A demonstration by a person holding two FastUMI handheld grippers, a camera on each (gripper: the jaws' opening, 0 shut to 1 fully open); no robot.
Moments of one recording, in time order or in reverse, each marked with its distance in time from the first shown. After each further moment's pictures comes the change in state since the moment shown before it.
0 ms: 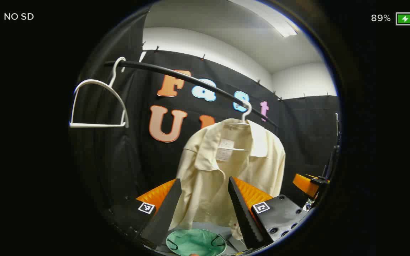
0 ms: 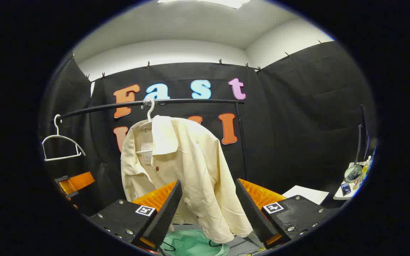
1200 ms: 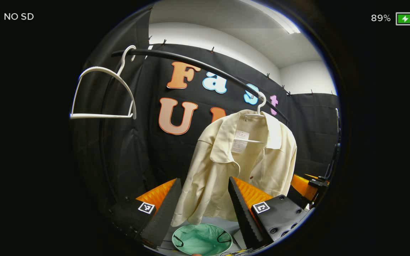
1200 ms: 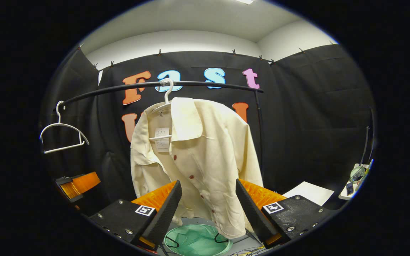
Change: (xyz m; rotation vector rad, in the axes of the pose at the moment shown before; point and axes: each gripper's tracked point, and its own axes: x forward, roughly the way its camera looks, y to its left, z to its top) left arm 0.011 0.025 -0.025 -0.007 0.072 0.025; right arm 0.036 0.070 -0.032 -0.043 0.093 0.089
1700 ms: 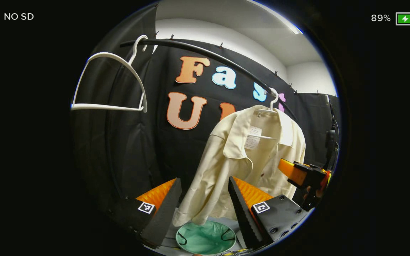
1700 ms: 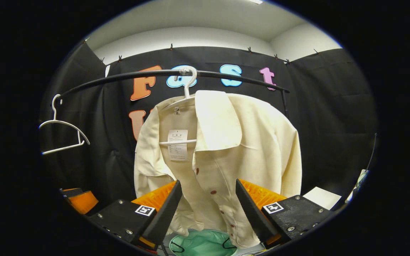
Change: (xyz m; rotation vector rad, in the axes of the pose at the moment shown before) left arm 0.002 0.027 -0.009 -0.008 0.035 0.056; right arm 0.078 0.055 0.001 -0.028 0.020 0.044
